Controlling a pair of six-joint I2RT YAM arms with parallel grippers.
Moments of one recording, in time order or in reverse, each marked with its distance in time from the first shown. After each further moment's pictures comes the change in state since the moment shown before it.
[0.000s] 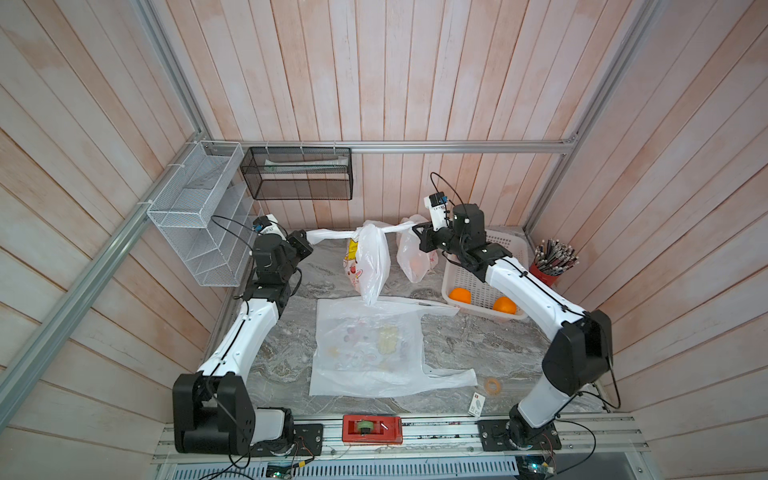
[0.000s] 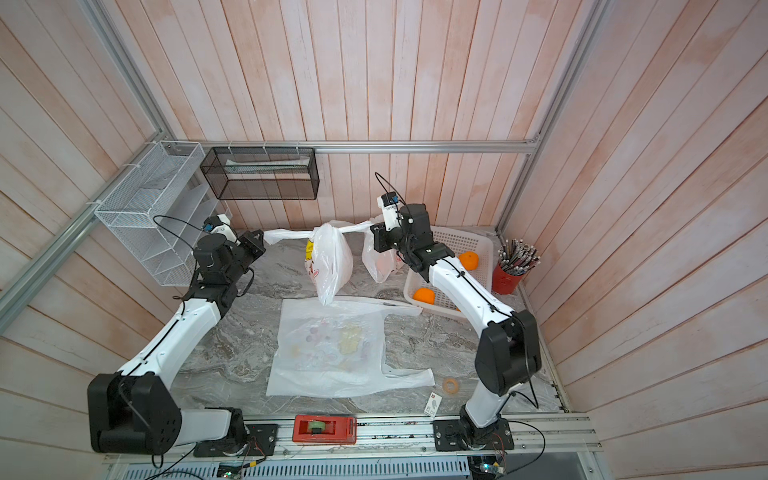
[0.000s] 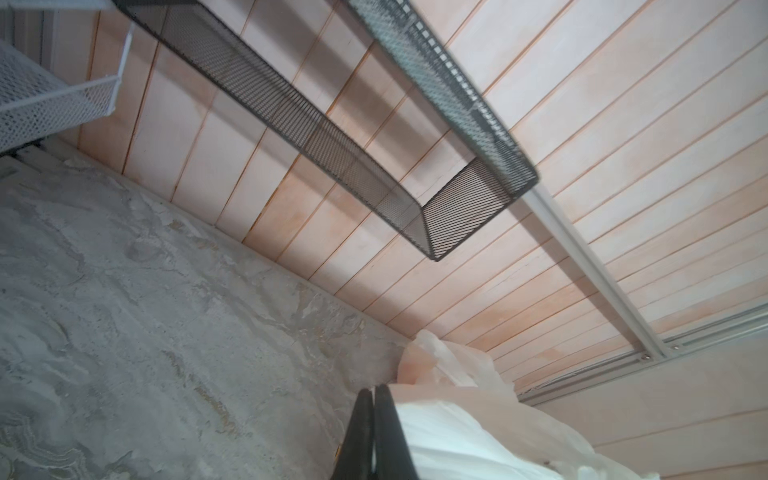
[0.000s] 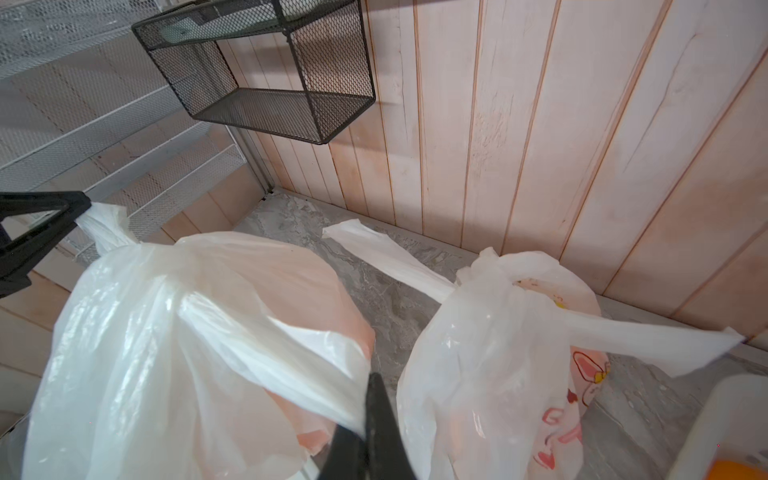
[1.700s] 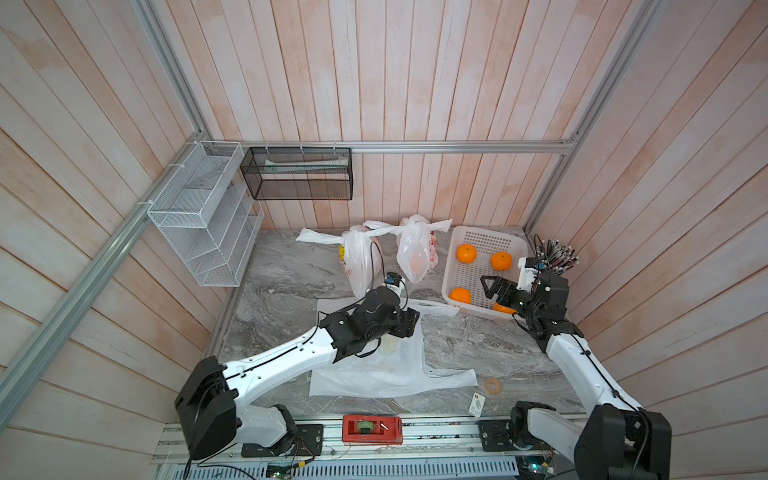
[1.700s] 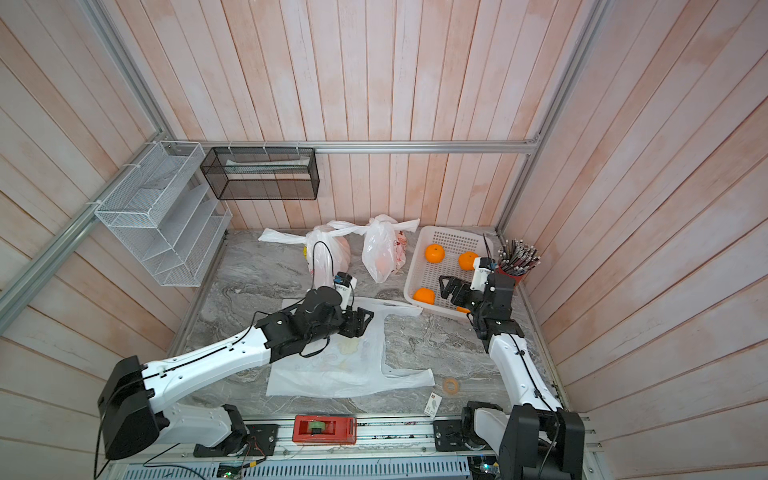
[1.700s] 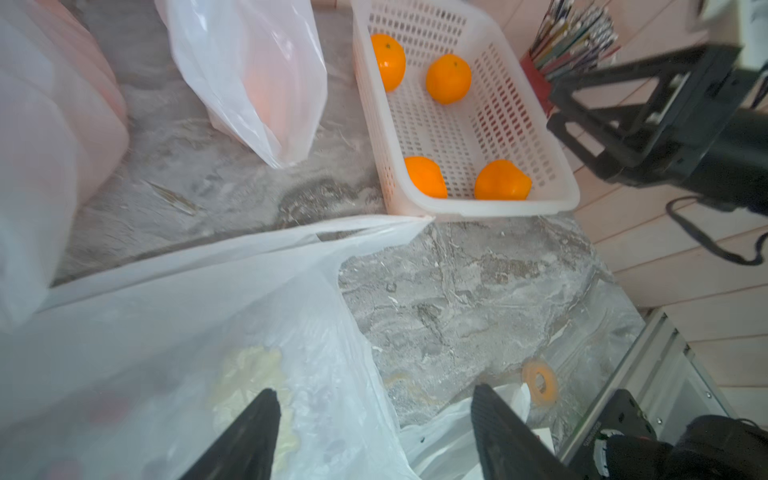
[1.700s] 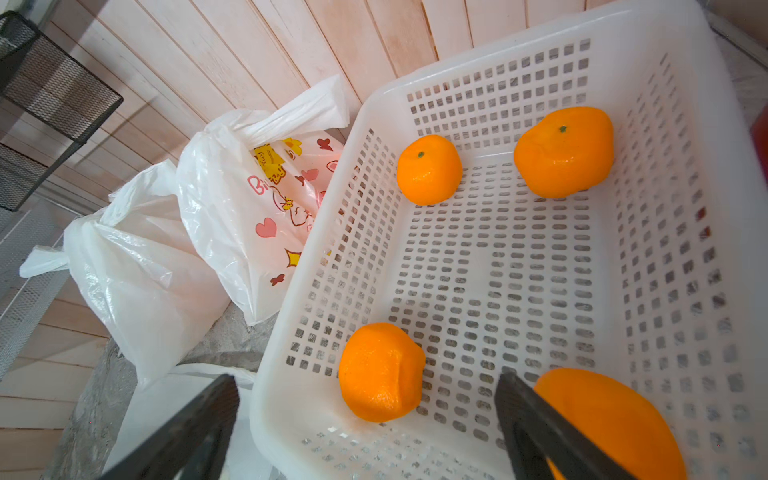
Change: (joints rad) left arm -0.943 0.009 -0.009 -0.457 -0.228 0.168; right arm -0.560 -0.657 -0.922 0.132 -0.147 0.235
